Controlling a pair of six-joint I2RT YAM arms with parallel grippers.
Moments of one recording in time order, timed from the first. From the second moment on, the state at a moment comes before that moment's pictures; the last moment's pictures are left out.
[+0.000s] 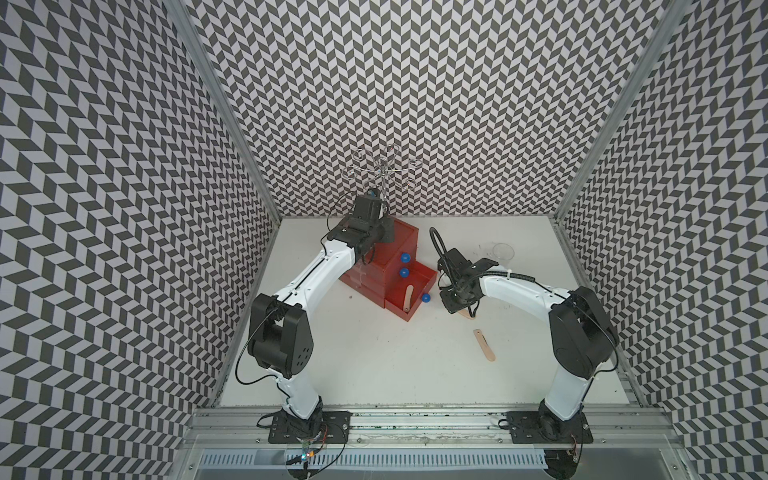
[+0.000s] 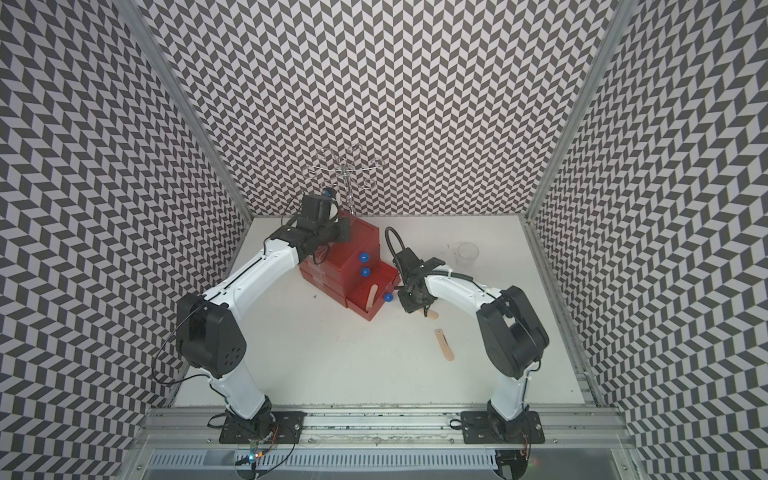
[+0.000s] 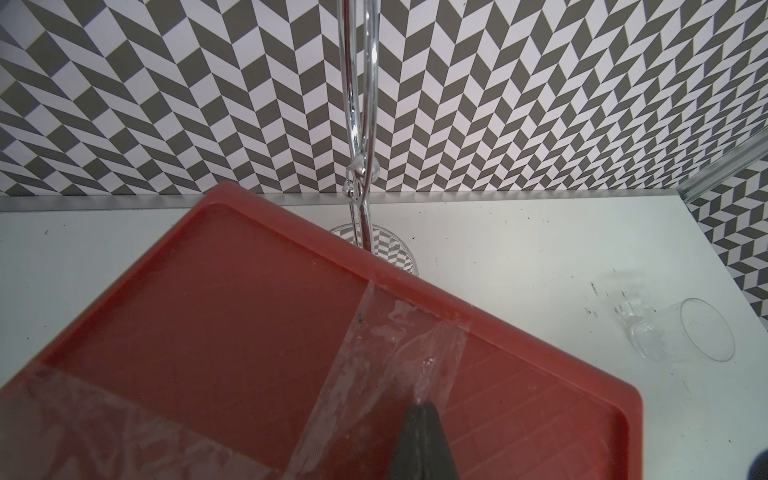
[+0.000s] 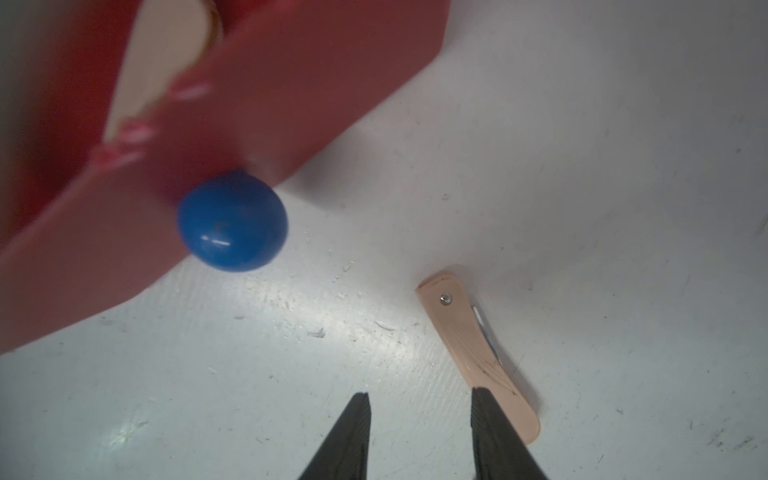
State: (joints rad) left arm -0.39 1.77 1.59 -0.46 -0.05 -0.28; right arm 0.59 1.81 1.29 -0.80 0.04 0.17
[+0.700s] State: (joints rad) left arm -0.39 1.77 1.59 -0.46 -0.05 -0.28; right arm 0.51 1.89 1.24 -0.78 0.00 0.19
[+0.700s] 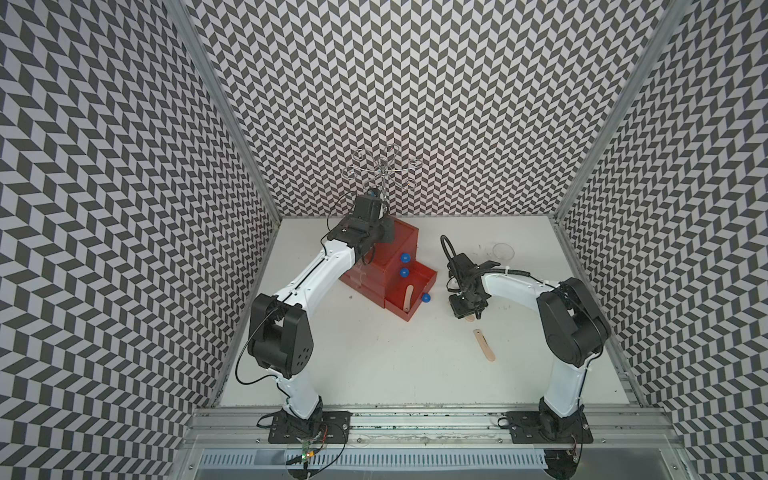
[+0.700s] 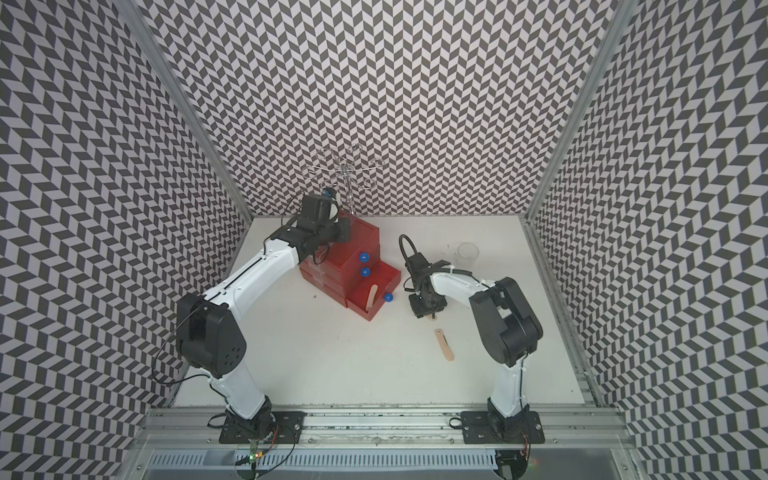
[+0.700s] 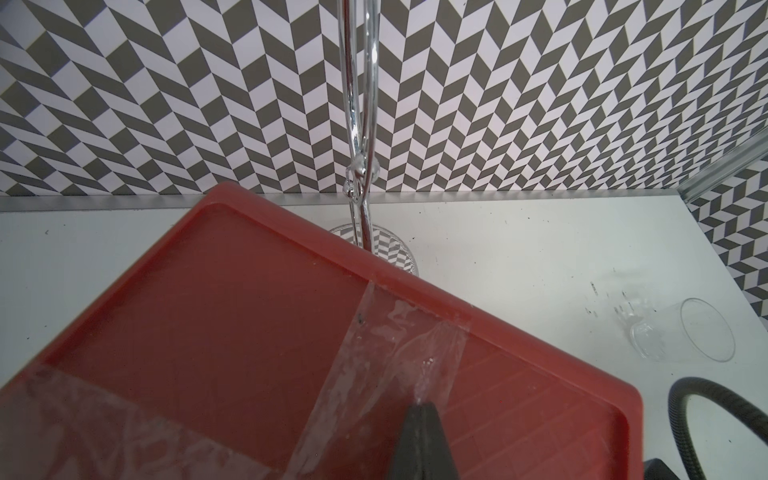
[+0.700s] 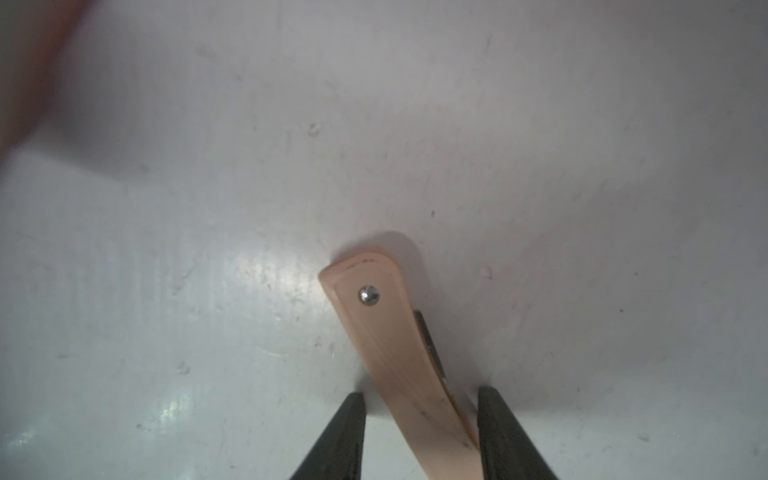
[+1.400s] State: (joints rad) left arm -0.39 1.77 1.59 -0.46 -0.06 -0.28; right arm 0.46 1.88 1.22 -0.75 -0.03 0.23
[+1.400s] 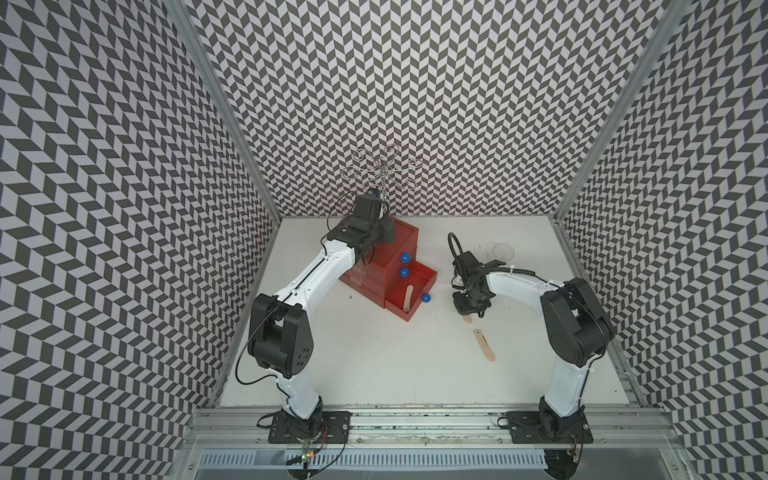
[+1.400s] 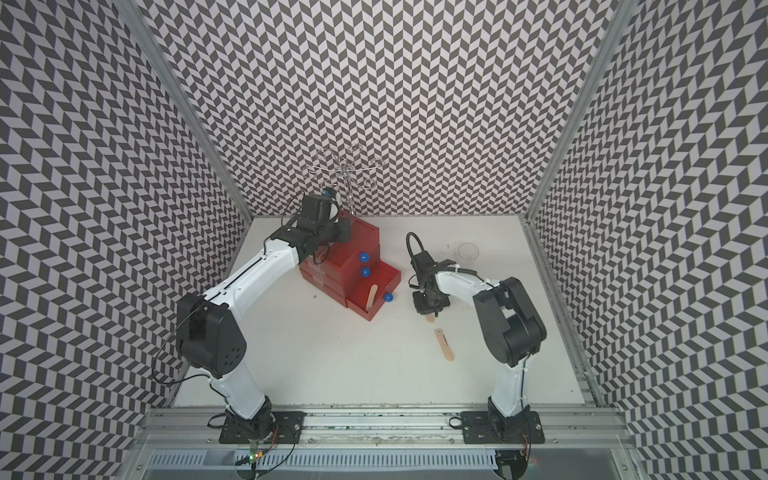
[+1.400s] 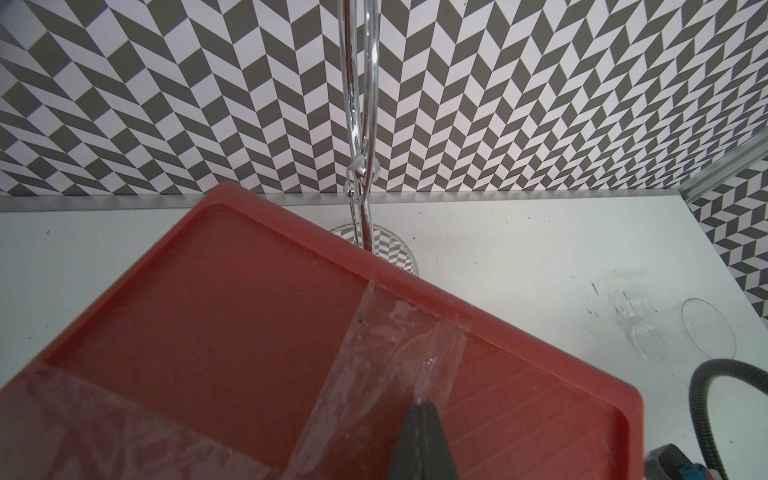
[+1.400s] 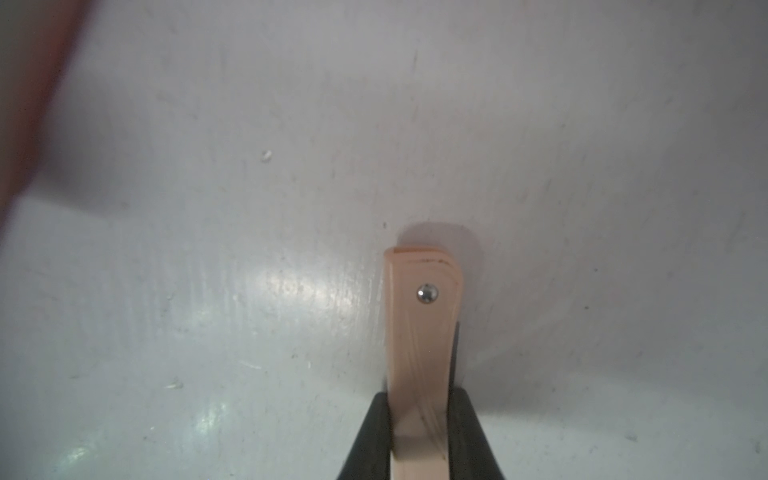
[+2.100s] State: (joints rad) left arm -0.39 1.77 1.59 -0.46 -0.06 -0.28; right arm 0.45 1.80 1.19 -0.71 -0.11 0.28
